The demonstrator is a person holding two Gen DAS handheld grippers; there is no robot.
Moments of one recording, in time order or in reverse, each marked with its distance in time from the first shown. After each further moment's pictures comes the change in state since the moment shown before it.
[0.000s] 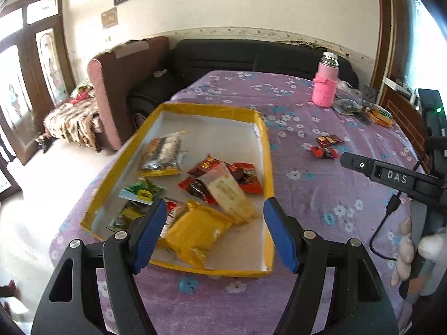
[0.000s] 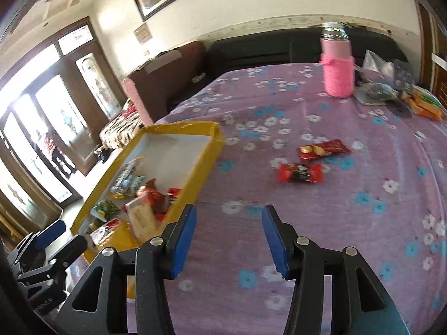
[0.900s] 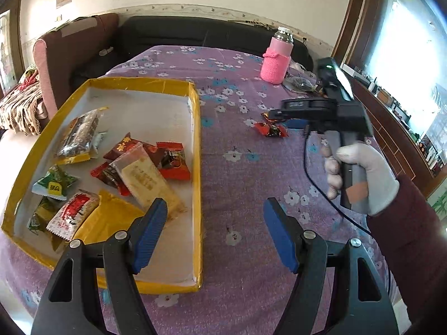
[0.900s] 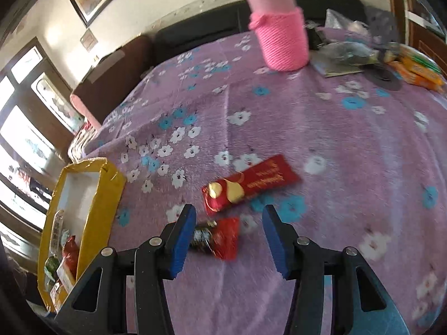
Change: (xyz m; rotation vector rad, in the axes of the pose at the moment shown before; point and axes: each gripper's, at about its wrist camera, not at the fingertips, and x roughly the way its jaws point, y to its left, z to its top) left arm 0.040 -0.041 -0.003 0.032 0.109 -0.275; right arm 0.109 -0.100 0.066 0.166 0.144 -0.084
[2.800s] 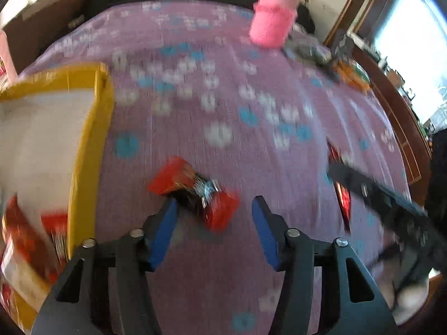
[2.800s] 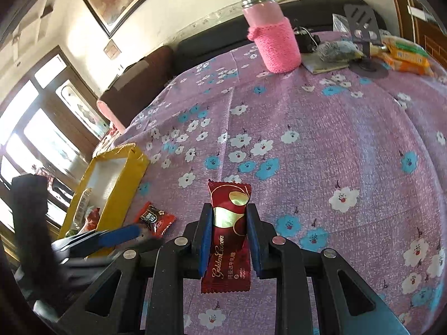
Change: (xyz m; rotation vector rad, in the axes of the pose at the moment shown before) left arm 0.154 -0.052 0.084 0.011 0.224 -0.023; right arm -0.060 -0.044 -0.046 0.016 -0.092 0.141
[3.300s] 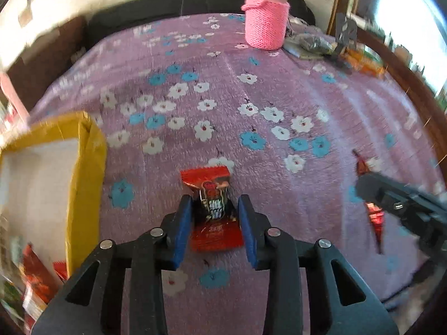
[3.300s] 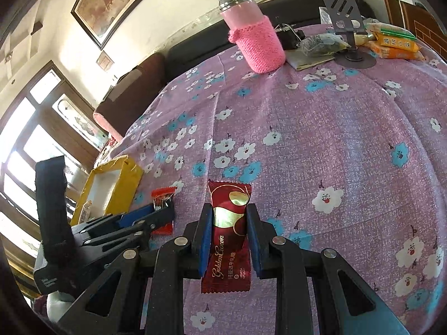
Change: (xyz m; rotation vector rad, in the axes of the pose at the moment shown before) left arm 0.018 -0.032 0.009 0.183 -0.066 0.181; right arm -0.001 -0.015 0.002 0.056 -0.011 0.001
